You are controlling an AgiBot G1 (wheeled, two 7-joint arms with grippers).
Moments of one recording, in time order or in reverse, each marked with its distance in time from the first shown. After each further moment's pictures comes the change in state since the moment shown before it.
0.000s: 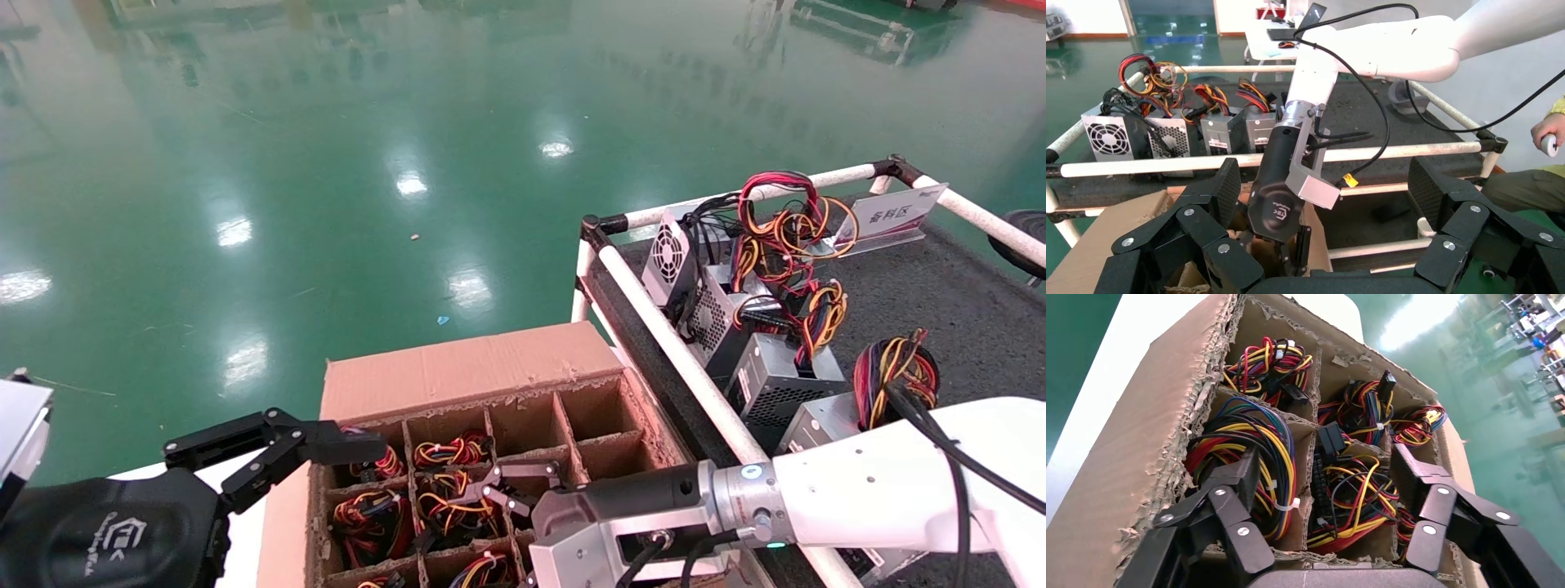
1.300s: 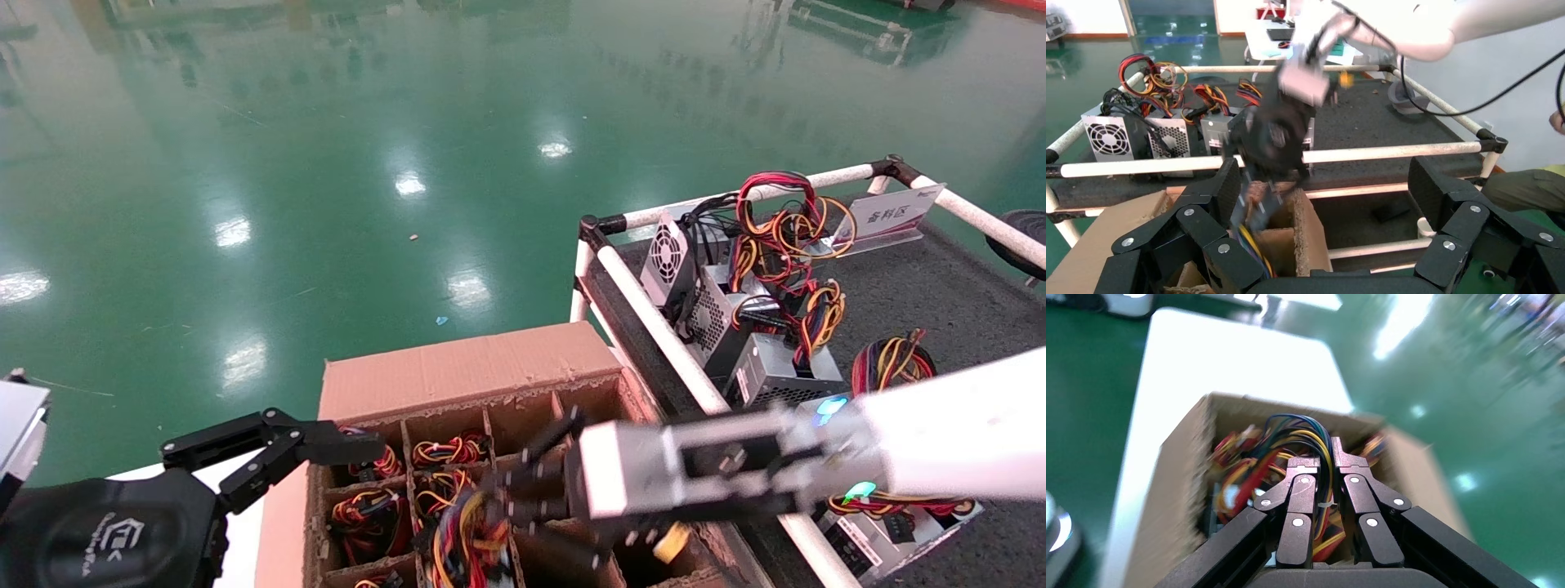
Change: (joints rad) left arm 0.000 -0.001 0.002 0.000 -0.001 -0.001 0.001; right arm 0.105 0.101 0.058 0.064 0.137 -0.111 0.361
